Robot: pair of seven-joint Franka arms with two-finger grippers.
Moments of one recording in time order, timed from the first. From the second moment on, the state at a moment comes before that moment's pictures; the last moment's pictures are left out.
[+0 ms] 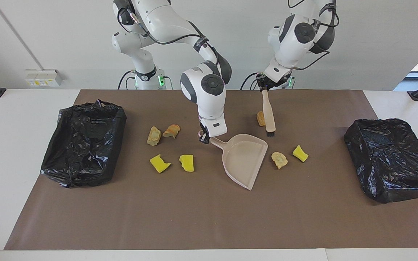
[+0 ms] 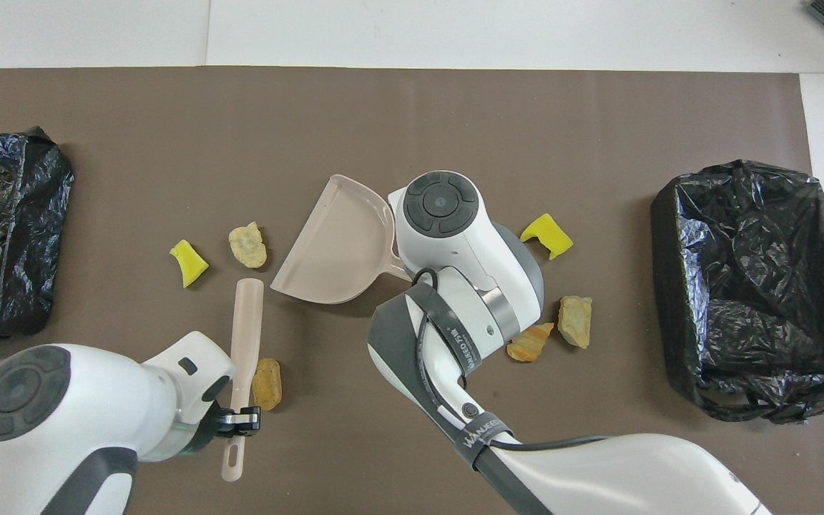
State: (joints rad) left arm -0.35 -0.42 -0.01 -2.42 -0.23 1.82 -0.31; right arm 0.55 0.44 0.02 -1.60 0.02 1.94 -0.59
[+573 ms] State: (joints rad) left arm -0.02 -0.37 0.01 -2.42 -0.26 1.93 0.00; right arm 0.56 0.43 0.02 -1.60 -0.09 1.93 -0.84
